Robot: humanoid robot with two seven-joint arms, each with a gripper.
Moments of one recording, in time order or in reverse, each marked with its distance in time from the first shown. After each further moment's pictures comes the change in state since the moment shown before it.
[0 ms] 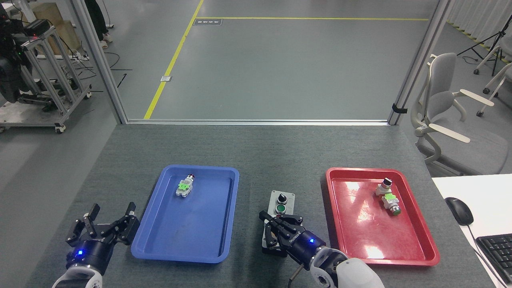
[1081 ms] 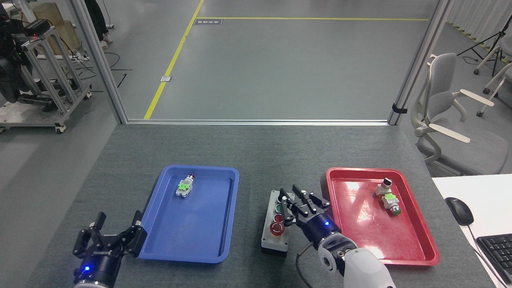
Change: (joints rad) left arm 0.095 -0.058 -0.013 -0.096 -0.006 0.005 0.089; right arm -0.020 0.003 -0.124 -0.023 -0.017 0.246 -0.010
